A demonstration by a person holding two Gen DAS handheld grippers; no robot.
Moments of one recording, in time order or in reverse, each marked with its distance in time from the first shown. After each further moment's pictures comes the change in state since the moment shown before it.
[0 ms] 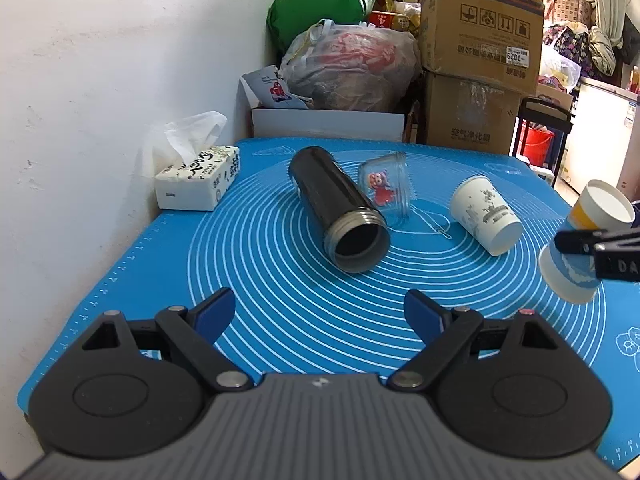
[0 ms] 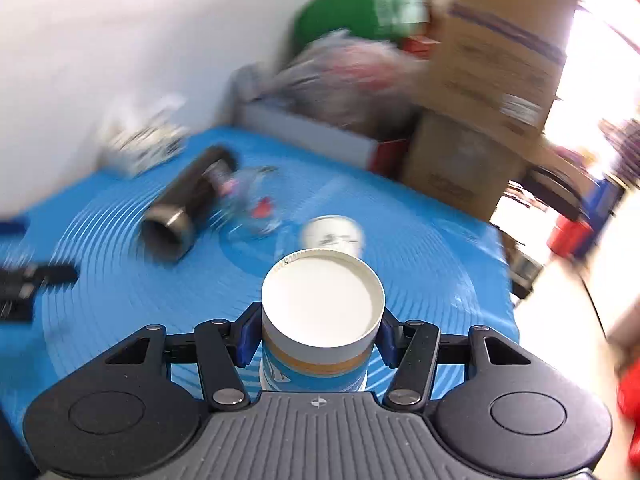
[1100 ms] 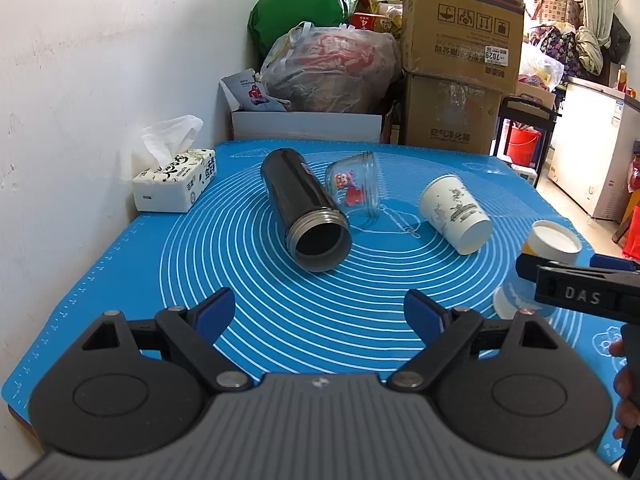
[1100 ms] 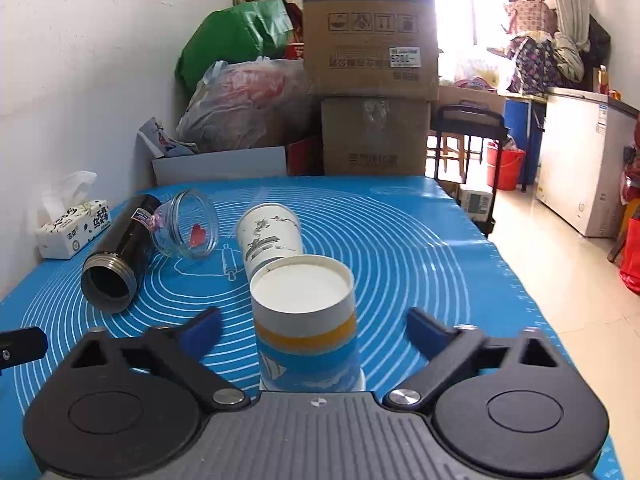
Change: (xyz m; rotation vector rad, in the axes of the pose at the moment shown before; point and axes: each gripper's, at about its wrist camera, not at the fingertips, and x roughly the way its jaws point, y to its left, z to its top) left arm -0.009 -0.024 0.000 0.004 -0.010 -0.039; right arm 0.009 -0.015 -0.052 0.354 -0.090 -0.110
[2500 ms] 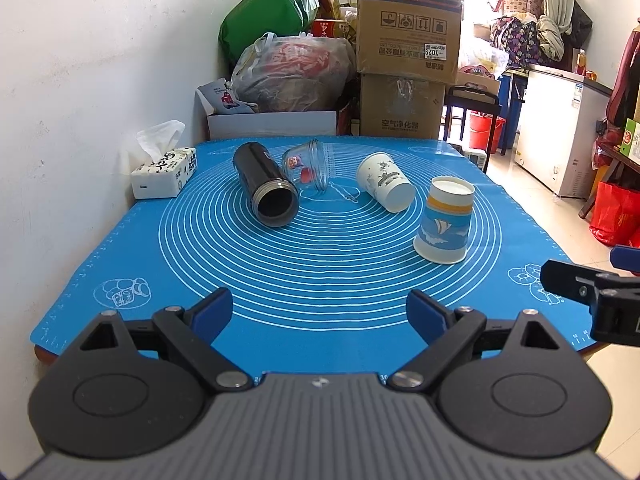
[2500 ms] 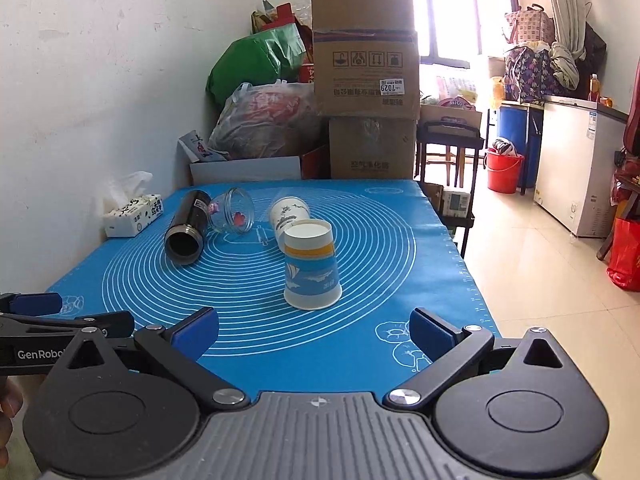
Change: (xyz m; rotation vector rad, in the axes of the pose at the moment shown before) left arm -0.101 -0.031 -0.043 0.062 0.003 -0.060; right arm -0.175 -0.015 -0.039 -0.020 -0.012 0.040
